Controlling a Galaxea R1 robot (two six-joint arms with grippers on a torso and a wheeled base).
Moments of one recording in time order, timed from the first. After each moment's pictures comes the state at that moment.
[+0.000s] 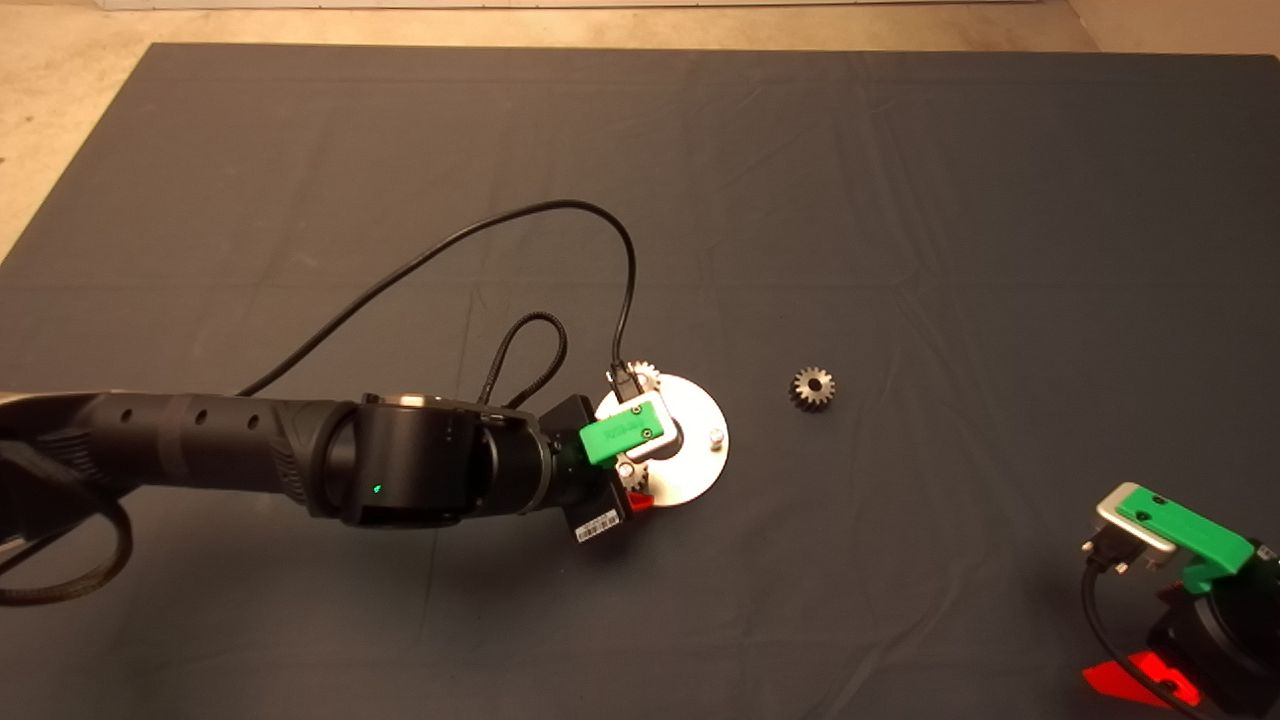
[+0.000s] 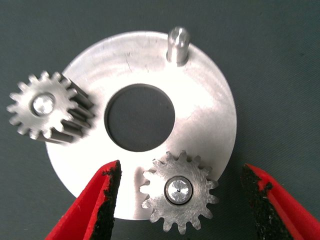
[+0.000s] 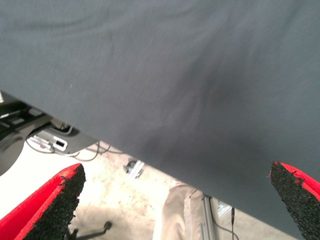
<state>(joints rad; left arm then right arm) -0.08 2.47 -0.75 0.99 1.07 -0.55 0.18 1.77 -0.35 -0.39 -1.47 0.95</state>
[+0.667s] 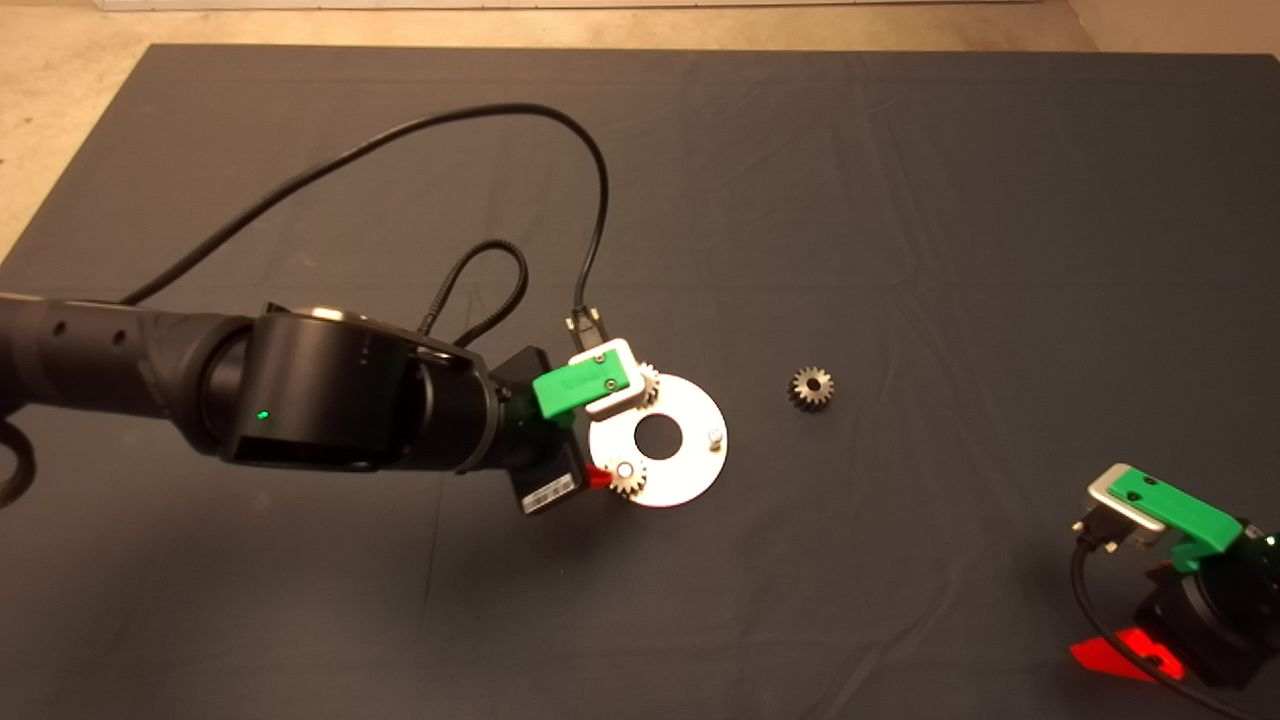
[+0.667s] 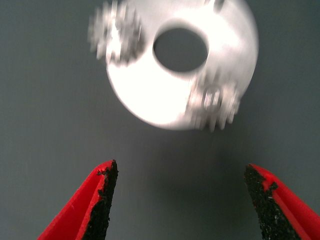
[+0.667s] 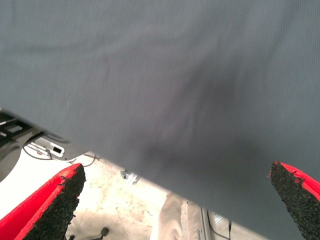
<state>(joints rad) -0.29 2.38 -0.62 0.74 1.28 -0.65 0.20 1.82 -0.40 -0.39 -1.47 0.94</state>
